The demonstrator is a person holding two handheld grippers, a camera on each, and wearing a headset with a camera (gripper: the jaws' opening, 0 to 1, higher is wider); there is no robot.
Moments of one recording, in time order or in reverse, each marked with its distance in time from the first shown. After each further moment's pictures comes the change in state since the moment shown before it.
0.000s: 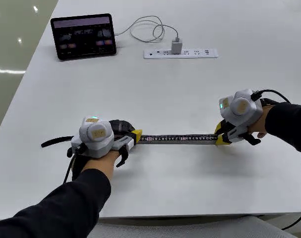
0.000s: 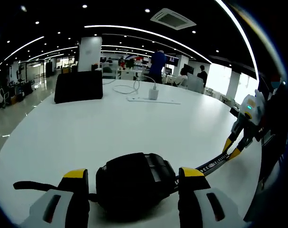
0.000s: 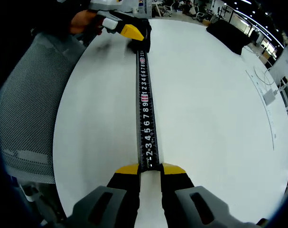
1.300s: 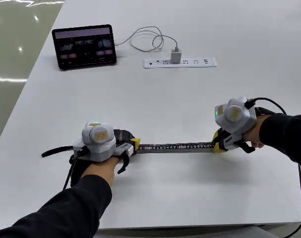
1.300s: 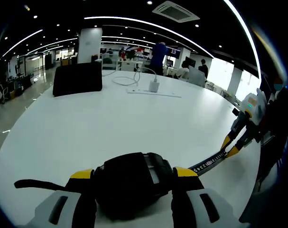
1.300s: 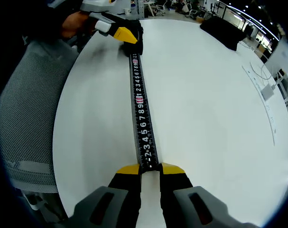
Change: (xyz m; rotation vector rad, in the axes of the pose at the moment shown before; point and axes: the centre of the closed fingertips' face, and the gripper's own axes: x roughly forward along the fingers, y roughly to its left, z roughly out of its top) left arm 0.000 -0.002 -0.005 -0.004 0.088 0.001; right arm 0.000 -0.002 0.007 0.065 -0.013 -0.013
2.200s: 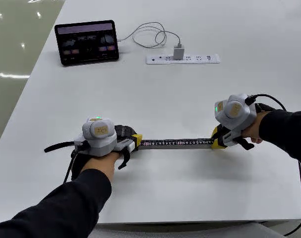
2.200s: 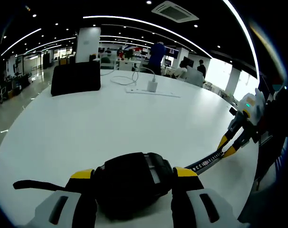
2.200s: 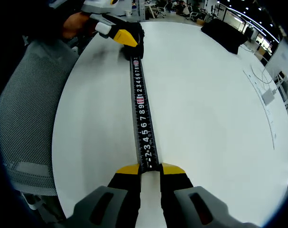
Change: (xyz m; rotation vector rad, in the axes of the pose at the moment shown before) left arm 0.000 0.000 0.000 0.000 0.005 -0.024; right arm 0.004 -0.001 0.010 -0.021 -0.021 -0.003
